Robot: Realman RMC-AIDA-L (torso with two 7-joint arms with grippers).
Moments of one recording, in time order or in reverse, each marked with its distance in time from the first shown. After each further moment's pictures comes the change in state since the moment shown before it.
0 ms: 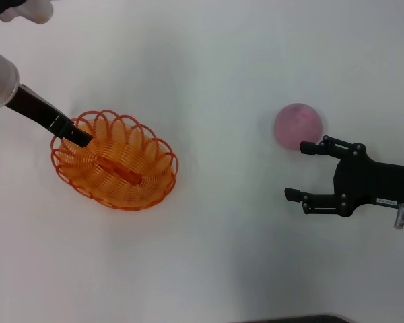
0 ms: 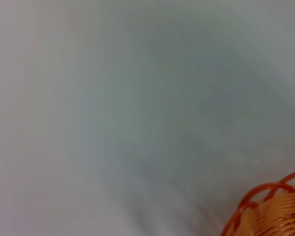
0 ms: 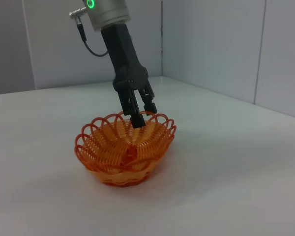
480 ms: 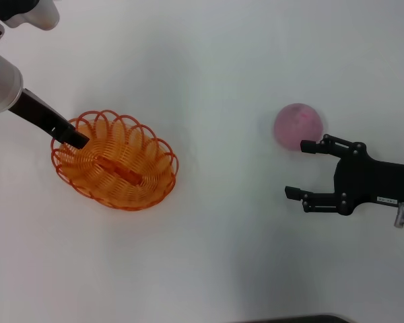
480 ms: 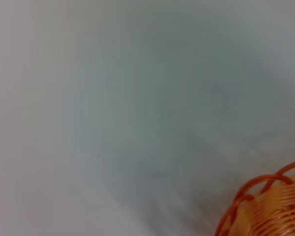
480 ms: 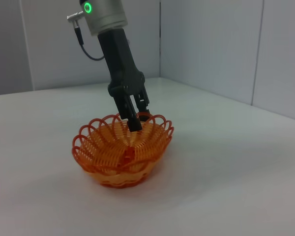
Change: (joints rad) left arm -0.001 0.003 0.033 -0.019 0.001 -0.006 -0.001; right arm 0.001 0.000 0.002 0.000 0.003 0.001 0.000
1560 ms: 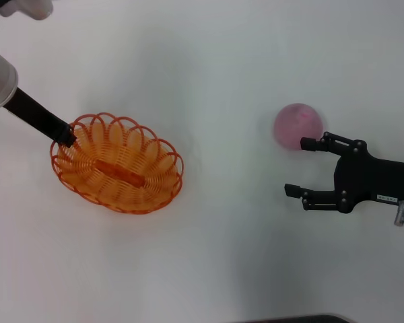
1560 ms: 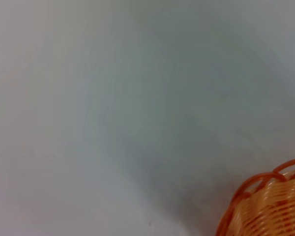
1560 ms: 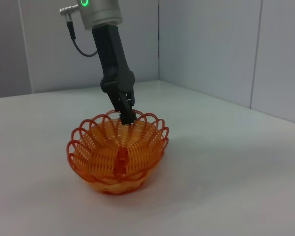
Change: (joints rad) left arm -0.033 0.025 0.001 0.013 -0.005 0.123 -0.149; right arm 0.002 0.000 0.005 0.000 0.005 -0.007 0.001
